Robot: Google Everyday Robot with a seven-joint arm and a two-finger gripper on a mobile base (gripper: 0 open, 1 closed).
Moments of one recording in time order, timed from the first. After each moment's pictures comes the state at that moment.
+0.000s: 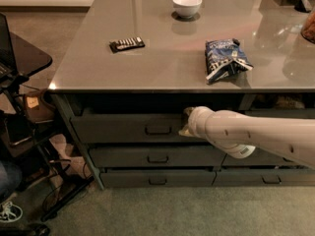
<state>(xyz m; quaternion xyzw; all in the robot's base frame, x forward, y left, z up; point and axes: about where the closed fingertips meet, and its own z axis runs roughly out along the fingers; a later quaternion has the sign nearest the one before) 0.645 -0.122 0.660 -0.59 0.67 -0.18 0.42</state>
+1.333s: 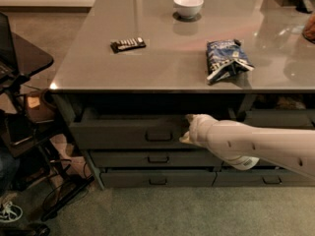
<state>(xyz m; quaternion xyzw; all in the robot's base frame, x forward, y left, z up) 0.615 -0.124 0.655 -0.58 0.68 -0.18 0.42</state>
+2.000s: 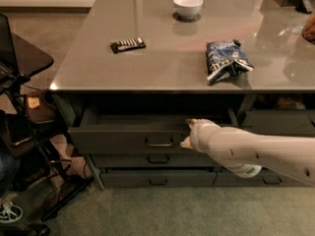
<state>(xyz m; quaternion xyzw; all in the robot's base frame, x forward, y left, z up) 0.596 -0.124 0.653 -0.58 0.68 -0.18 0.41</state>
